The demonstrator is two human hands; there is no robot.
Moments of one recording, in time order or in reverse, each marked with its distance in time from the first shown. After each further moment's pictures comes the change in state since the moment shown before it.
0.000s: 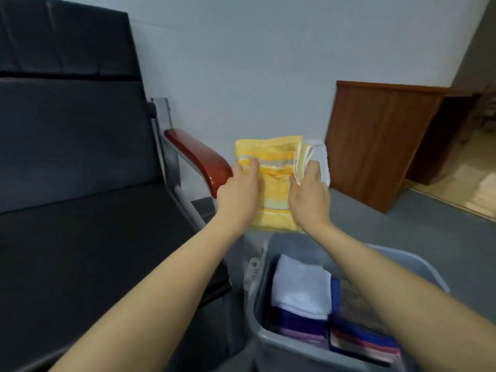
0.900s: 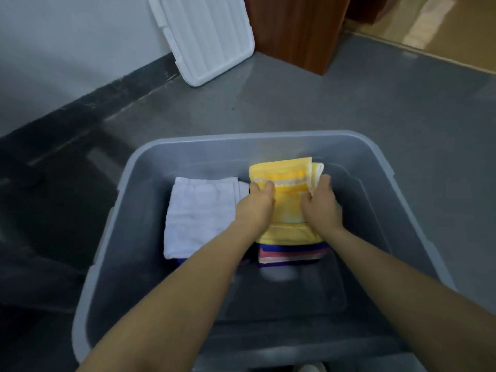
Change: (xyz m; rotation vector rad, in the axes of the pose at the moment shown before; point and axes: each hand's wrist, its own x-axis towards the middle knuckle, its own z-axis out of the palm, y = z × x) left_hand -0.081 0.215 0.365 -0.191 -0.856 0.279; right_hand -0.134 0.390 0.051 -0.178 -0.392 0.761
